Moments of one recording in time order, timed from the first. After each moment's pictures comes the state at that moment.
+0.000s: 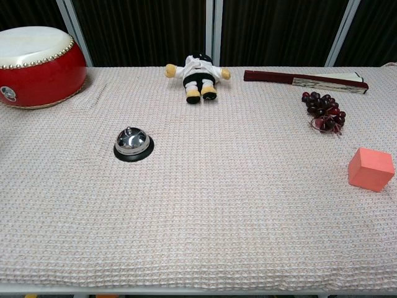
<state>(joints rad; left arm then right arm) -0.15 -1.32 -0.06 -1.42 1.47 1.44 0.07 0.11 -1.22 0.07 -1.36 -1.50 1.45 0.20</state>
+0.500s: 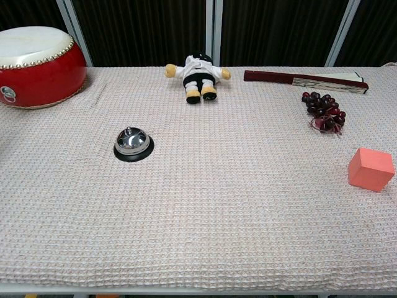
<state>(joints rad) -0.18 -1.32 -0.07 -1.43 1.47 1.41 0.06 0.11 -1.21 0.08 -1.38 -1.50 1.46 0.19</state>
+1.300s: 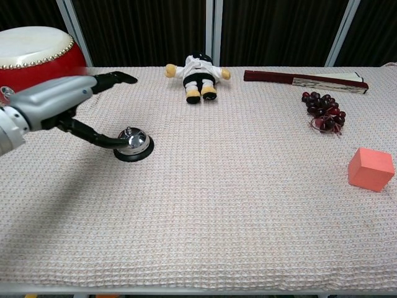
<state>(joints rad) -0.55 -1.67 -0.17 -1.36 1.43 1.04 0.12 0.10 -1.21 0.08 -1.34 -1.47 1.44 0.22</state>
